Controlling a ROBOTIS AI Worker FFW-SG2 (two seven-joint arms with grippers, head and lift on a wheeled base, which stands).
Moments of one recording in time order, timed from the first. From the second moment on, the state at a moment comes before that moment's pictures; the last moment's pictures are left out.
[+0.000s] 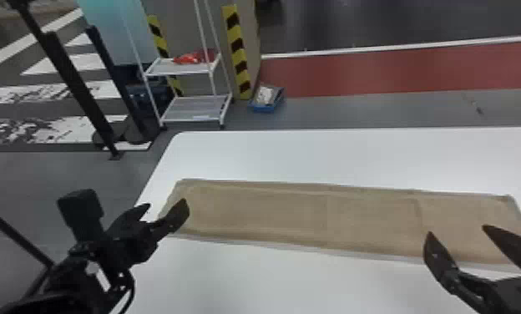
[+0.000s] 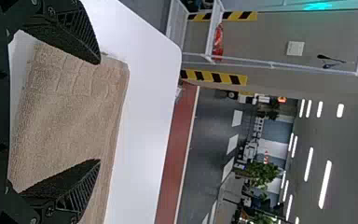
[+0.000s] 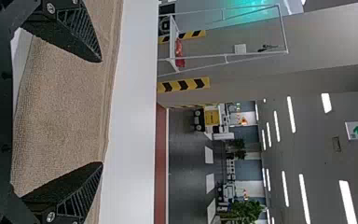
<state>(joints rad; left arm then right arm) 0.30 0.00 0.45 -2.15 0.20 0.68 -0.33 0.52 0.00 -0.04 -2.09 -0.05 0.17 0.33</state>
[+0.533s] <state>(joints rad) 0.01 0.06 0.48 -1.84 0.19 0.93 -0.39 0.52 0.00 -0.04 -2.09 -0.04 0.17 0.33</state>
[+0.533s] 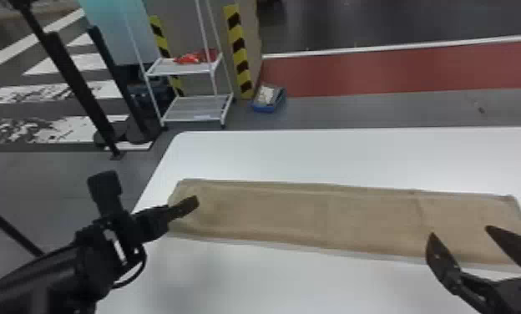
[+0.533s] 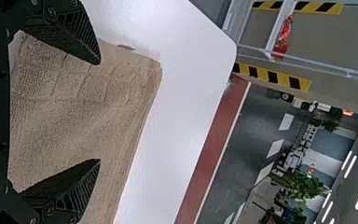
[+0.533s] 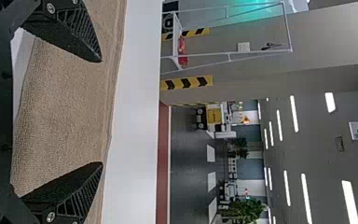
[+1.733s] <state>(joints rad) -0.04 0.11 0.53 -1.71 0.16 0.93 -0.41 0.53 0.00 -0.04 -2.10 -0.03 0.17 0.33</state>
